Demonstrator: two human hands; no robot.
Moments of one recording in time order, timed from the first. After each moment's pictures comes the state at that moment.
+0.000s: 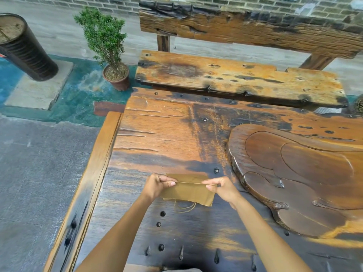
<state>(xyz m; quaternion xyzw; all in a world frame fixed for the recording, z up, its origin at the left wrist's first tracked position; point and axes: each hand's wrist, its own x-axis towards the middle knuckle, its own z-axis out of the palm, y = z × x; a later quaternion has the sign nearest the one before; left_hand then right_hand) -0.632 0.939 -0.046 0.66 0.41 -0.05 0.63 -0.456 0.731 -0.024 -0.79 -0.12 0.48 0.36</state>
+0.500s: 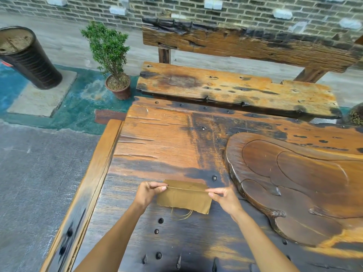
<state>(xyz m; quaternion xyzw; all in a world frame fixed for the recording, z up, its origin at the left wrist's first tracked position) -0.650 0.945 -0.032 0.59 0.45 0.00 0.67 -0.464 0.713 -0.018 -0.82 -0.13 0.42 0.37</state>
